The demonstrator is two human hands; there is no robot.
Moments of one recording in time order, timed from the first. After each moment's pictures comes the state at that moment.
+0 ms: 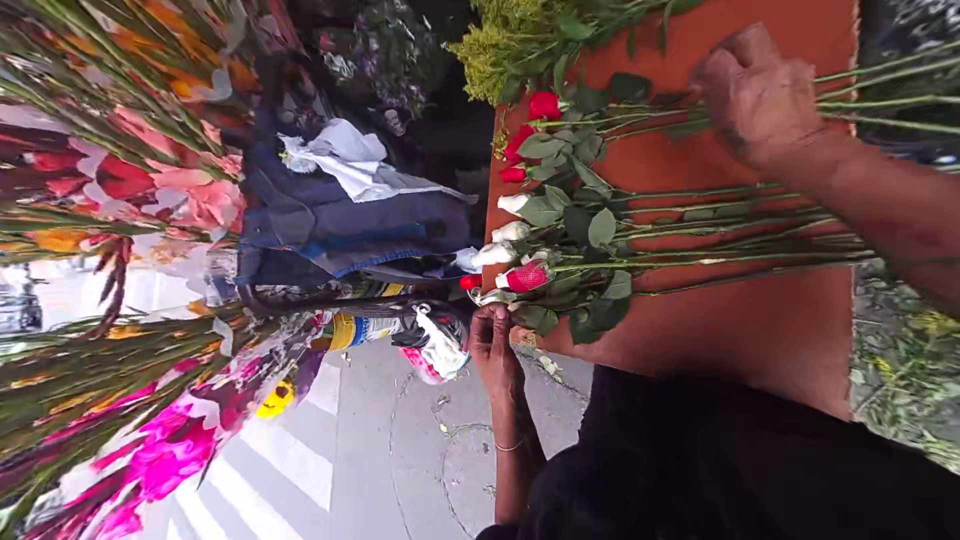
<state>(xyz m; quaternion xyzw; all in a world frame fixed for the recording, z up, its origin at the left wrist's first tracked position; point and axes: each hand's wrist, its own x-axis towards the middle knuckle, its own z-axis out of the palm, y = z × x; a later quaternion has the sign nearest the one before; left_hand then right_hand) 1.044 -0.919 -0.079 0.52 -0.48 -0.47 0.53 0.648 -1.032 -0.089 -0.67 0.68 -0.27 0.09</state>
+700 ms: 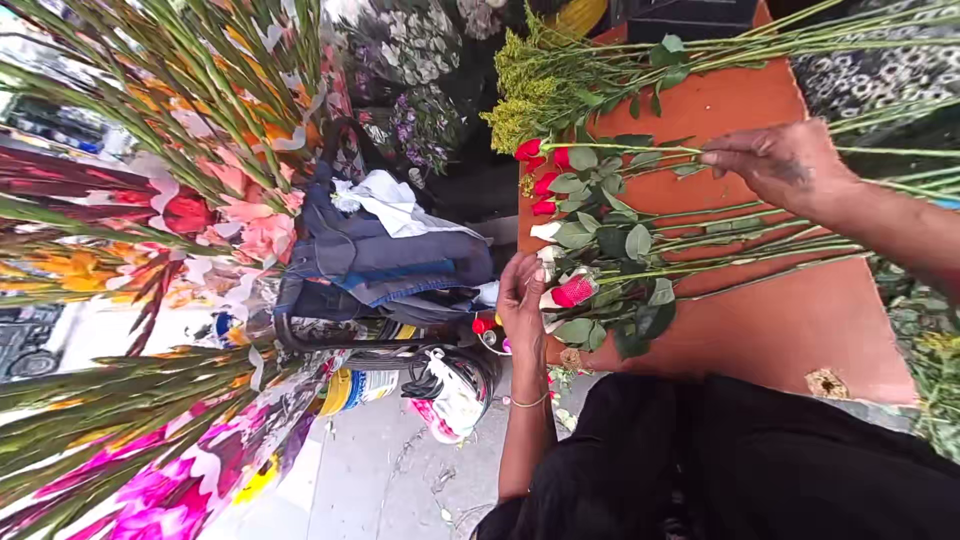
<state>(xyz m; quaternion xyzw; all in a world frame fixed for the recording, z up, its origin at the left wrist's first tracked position) 1.055 -1.000 -0.051 0.42 -0.50 -0.55 0.51 0.698 -0.967 -0.038 -0.62 0.67 -0.38 0.14</state>
